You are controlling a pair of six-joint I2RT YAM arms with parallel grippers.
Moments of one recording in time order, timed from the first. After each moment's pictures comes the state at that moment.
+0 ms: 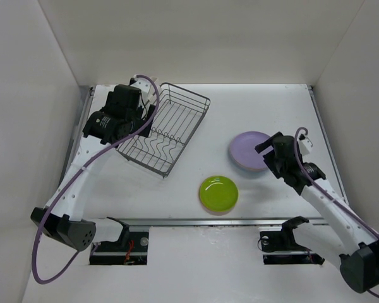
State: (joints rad) left arm -0.40 1.30 1.55 -0.99 -0.39 0.08; right arm 0.36 0.96 0.73 -0.52 0.38 1.15
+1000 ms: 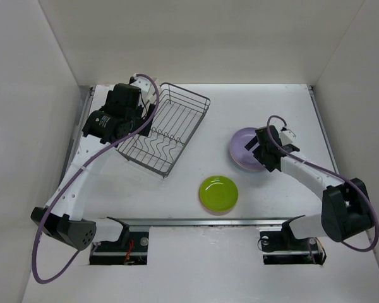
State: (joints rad) left arm -0.40 1.31 1.57 -1.00 -0.39 0.08; right arm 0.34 1.36 0.81 -0.40 0.40 1.07
